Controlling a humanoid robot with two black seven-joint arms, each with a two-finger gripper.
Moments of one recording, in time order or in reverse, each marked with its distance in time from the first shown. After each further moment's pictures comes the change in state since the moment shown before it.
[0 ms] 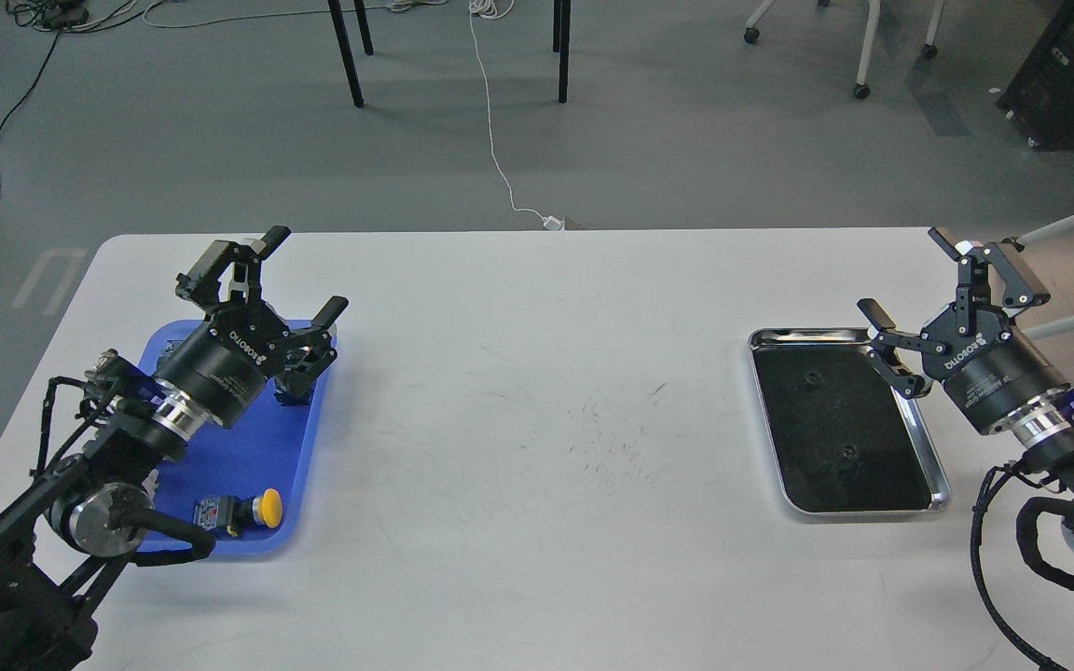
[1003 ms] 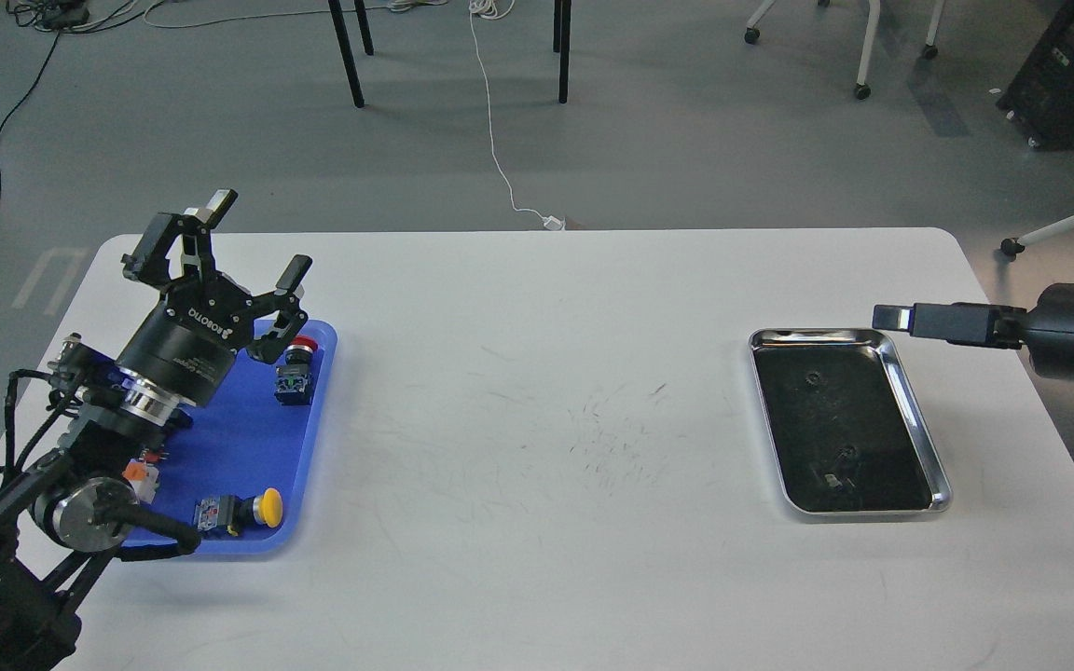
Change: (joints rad) left arm -0.004 0.031 0.002 -0.008 -0.001 -0.014 -0.174; right arm 0.588 -0.368 -0.491 0.038 -1.330 0.118 0.023
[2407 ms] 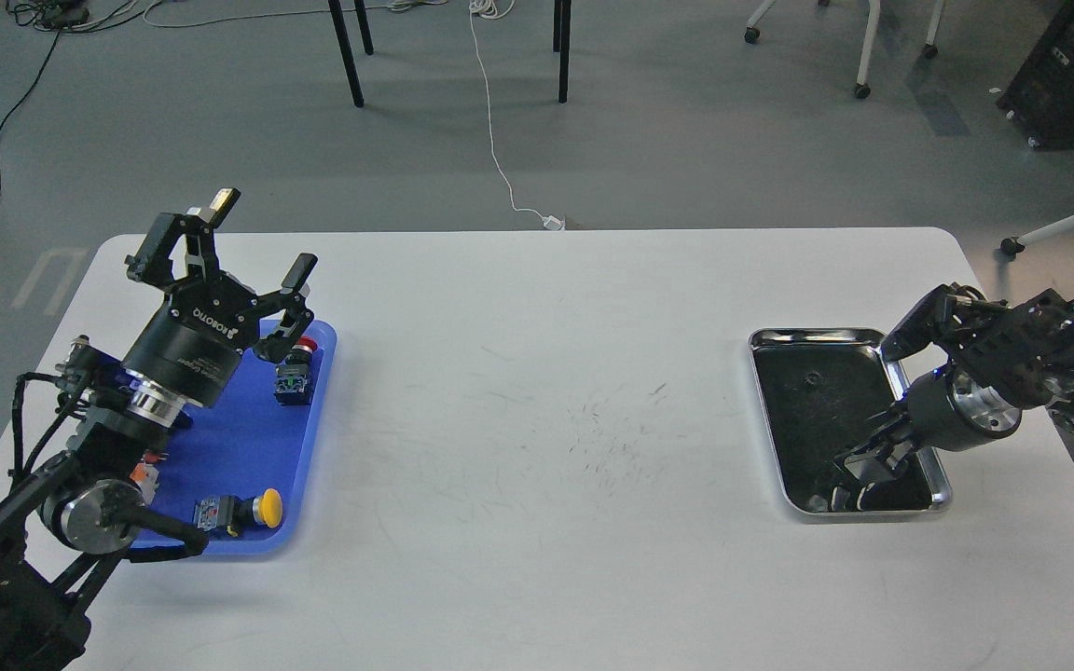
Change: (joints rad) left arm 0.004 -0.017 -0.009 -0.005 -0.003 -0.001 -0.001; right arm 0.272 0.335 -0.557 -0.176 -0.358 0.000 -0.001
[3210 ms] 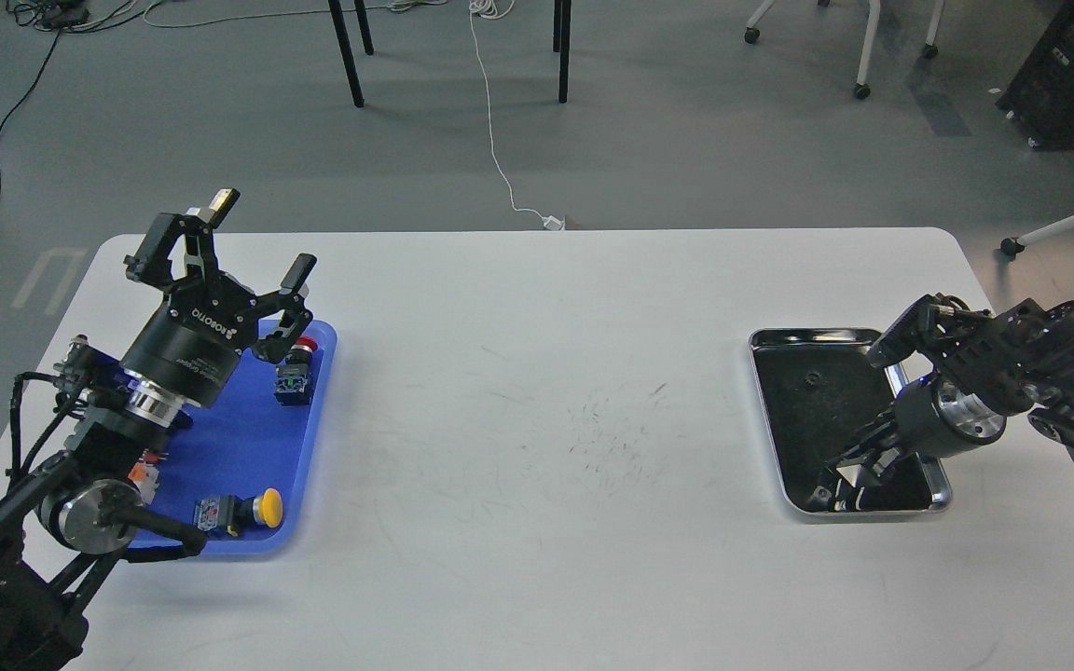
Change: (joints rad) left arm 0.000 0.007 0.002 0.000 0.001 -0.001 0.000; right arm -0.025 0.049 0.003 -0.055 0.000 0.000 0.000
